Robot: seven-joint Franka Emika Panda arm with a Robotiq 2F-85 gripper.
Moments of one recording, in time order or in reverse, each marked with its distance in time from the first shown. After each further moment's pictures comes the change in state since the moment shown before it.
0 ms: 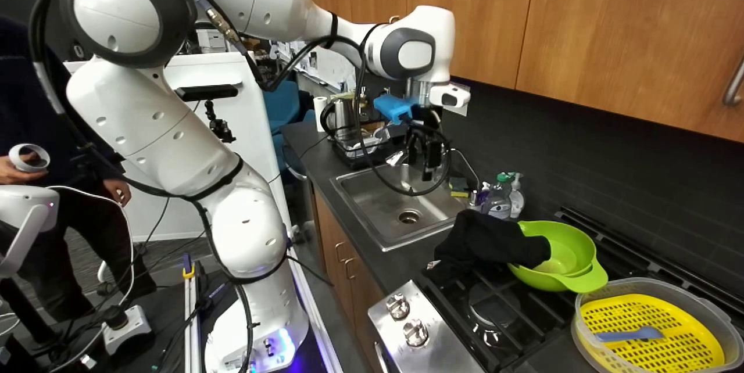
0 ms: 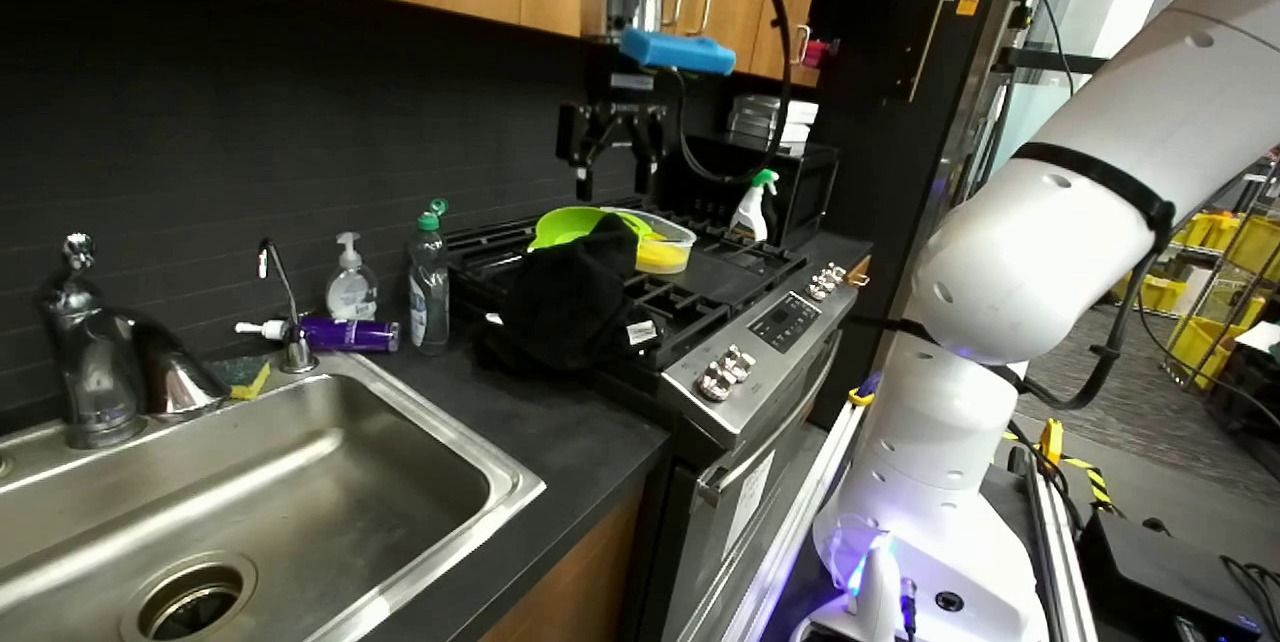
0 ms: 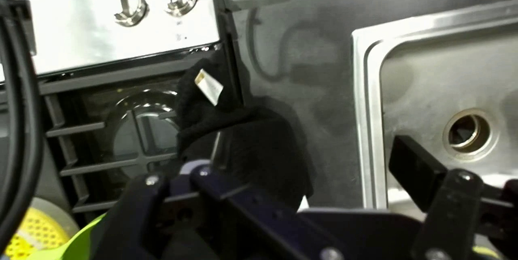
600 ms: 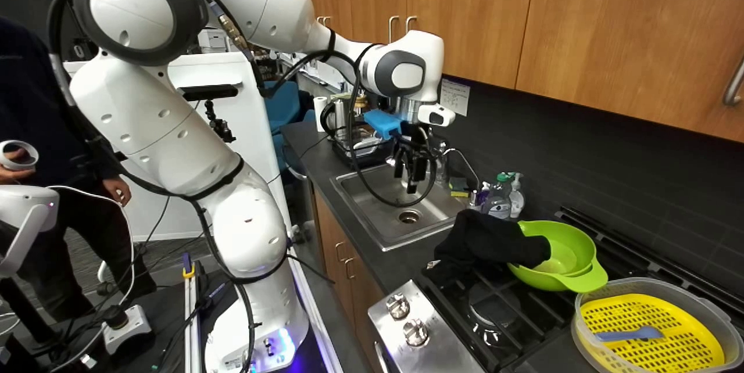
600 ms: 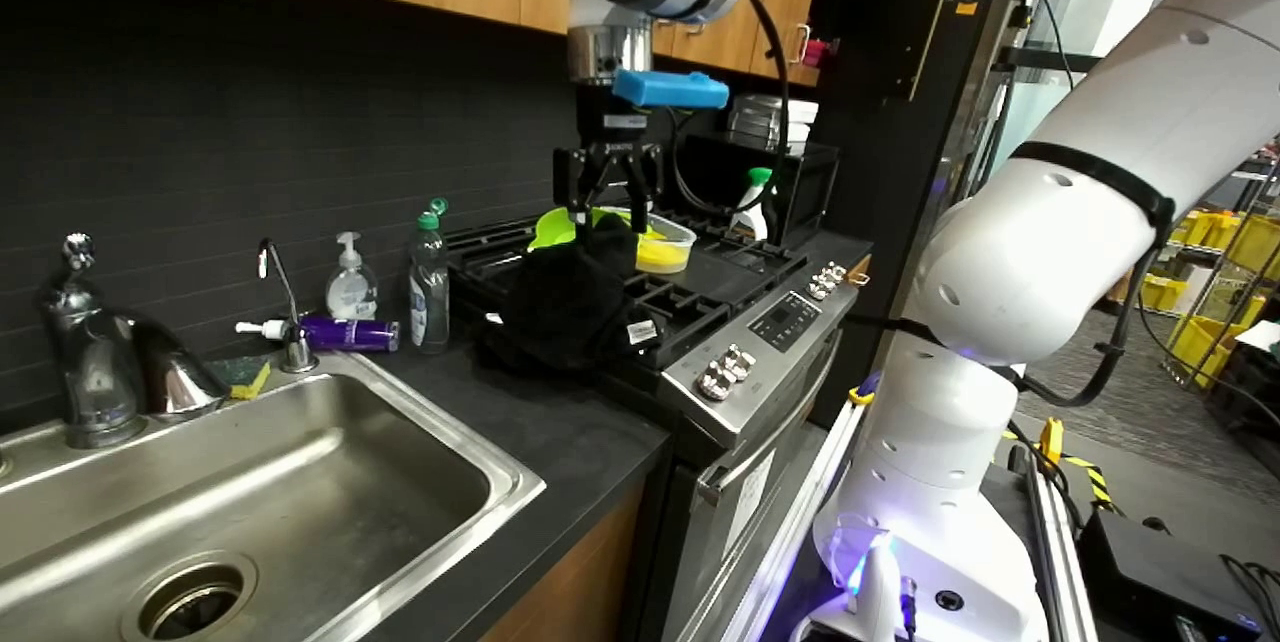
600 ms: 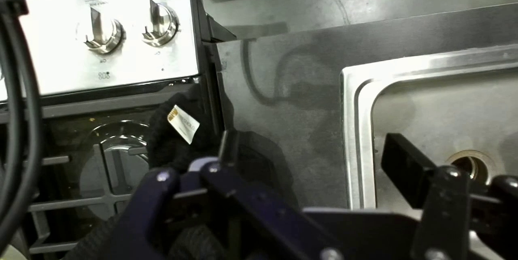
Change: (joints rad) arm 0.033 0.021 0.025 -0.074 0.027 0.031 0.005
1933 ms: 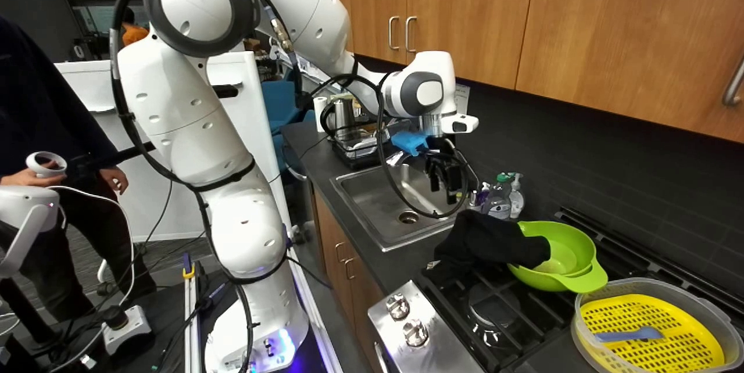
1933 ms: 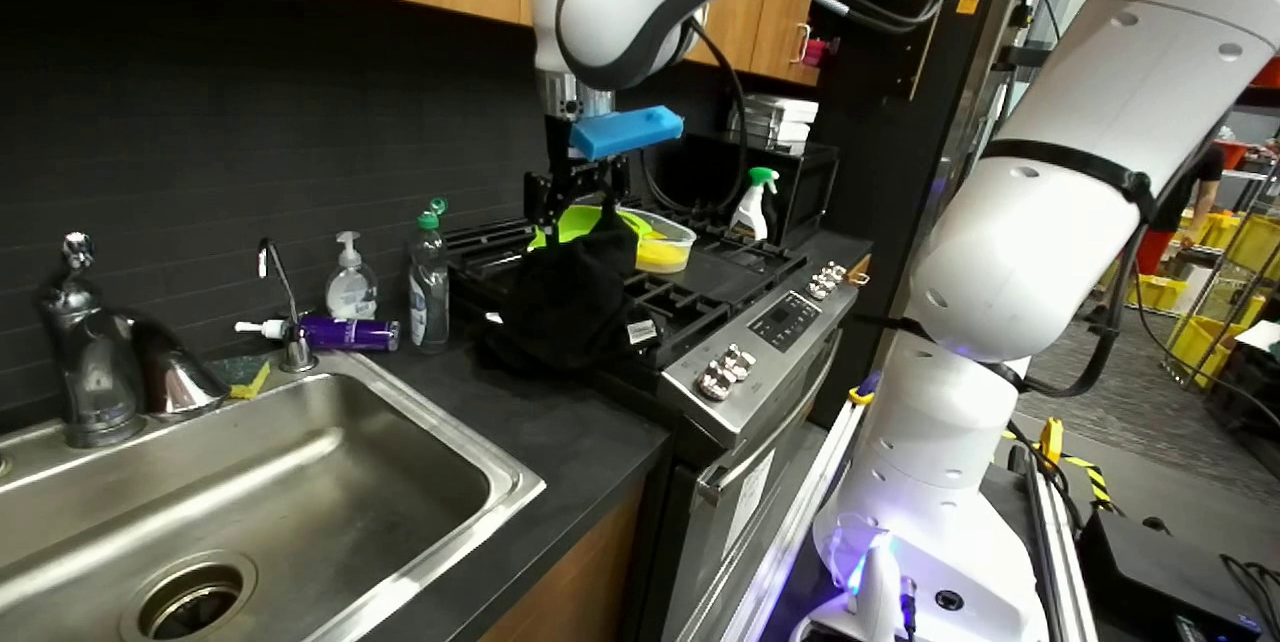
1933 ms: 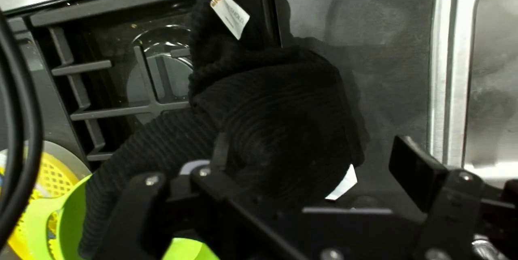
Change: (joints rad) arm -0.055 0.193 0.024 0.046 -0.264 0.284 0.171
